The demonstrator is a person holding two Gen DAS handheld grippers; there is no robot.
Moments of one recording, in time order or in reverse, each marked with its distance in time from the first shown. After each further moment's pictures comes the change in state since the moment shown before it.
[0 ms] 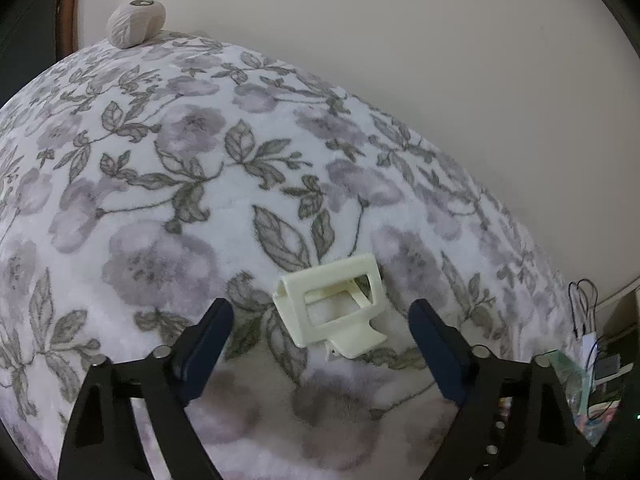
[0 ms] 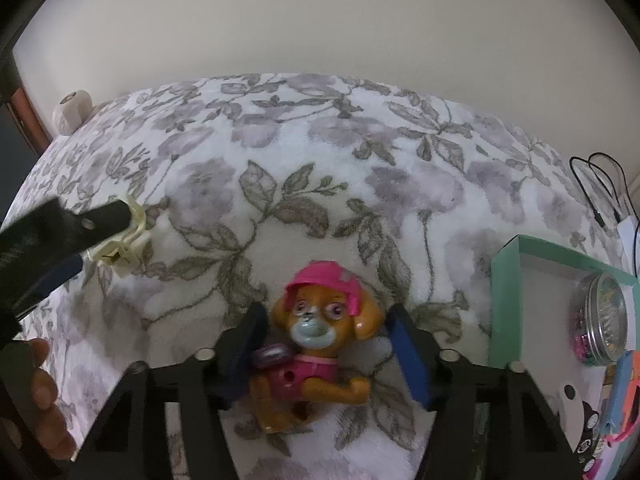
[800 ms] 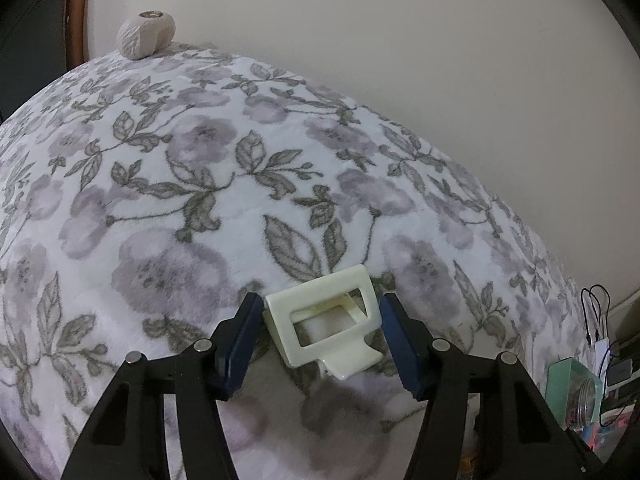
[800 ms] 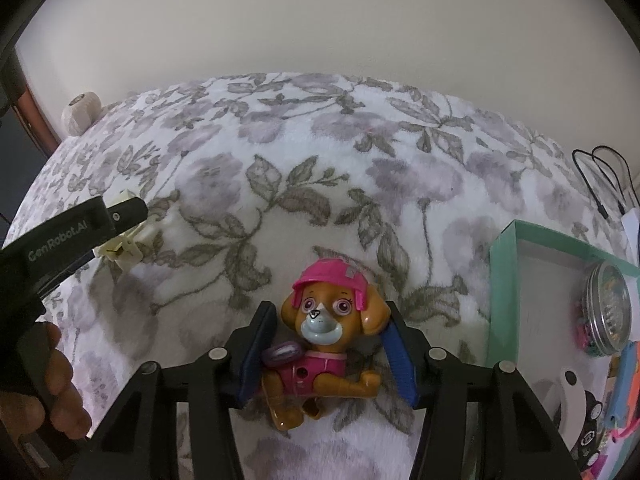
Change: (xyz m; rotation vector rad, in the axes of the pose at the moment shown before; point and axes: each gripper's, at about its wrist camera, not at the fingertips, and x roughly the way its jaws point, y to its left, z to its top) left arm -0.002 0.003 0.000 -0.007 -0.046 0.051; right arm -0.006 -0.005 -0.009 0.016 0.008 0.050
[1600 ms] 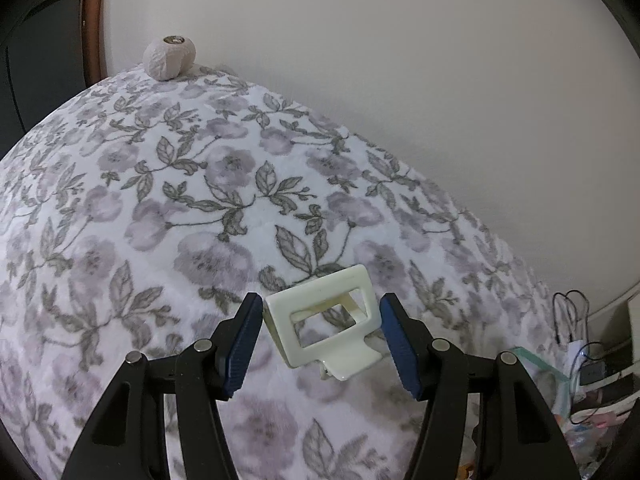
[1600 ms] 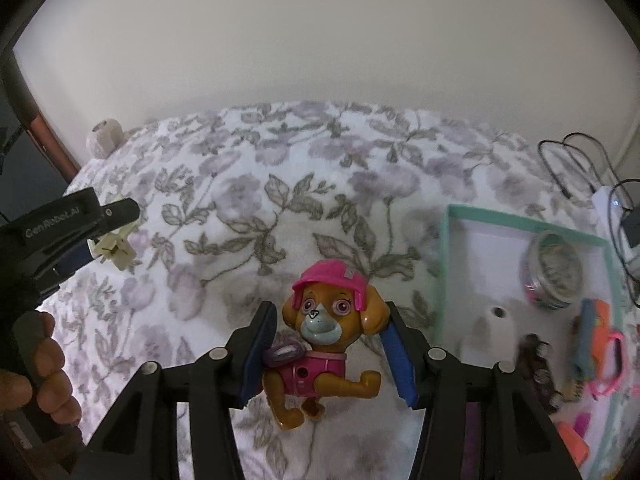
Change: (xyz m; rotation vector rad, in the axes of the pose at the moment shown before) left arm -0.094 -0.017 0.001 -0.039 -0.015 0.018; right arm -0.090 -0.017 -0.017 0.055 -0.050 0.044
